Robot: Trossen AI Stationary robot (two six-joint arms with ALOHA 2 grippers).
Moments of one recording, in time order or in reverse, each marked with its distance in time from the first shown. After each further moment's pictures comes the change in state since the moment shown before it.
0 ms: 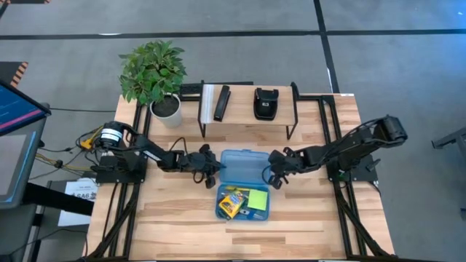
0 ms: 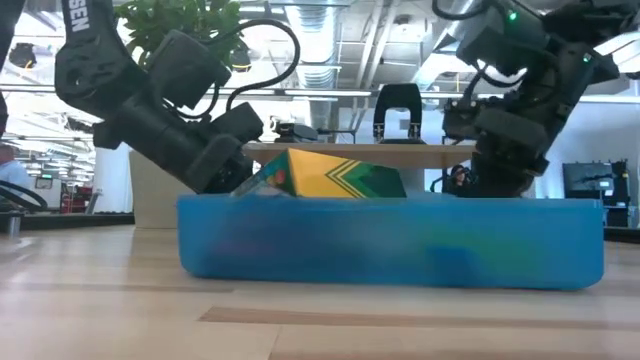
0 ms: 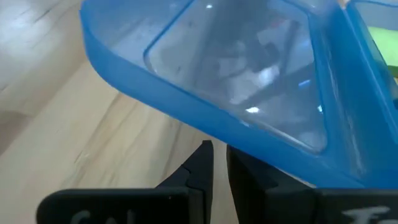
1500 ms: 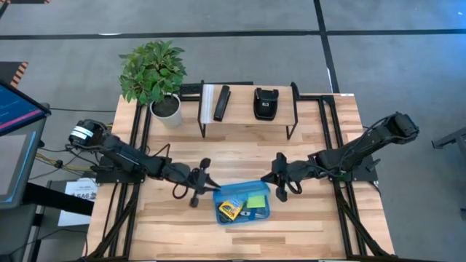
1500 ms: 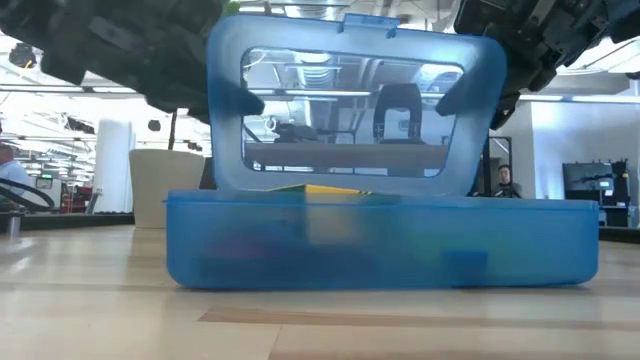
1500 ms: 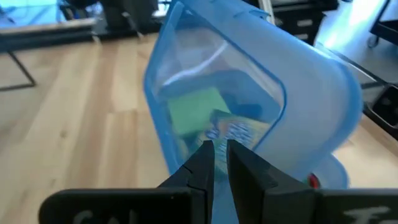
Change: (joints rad) left arm -0.239 -0.313 0.001 -0.124 0.120 0.215; right arm 0.181 -0.187 0.004 0.266 0.016 -0.173
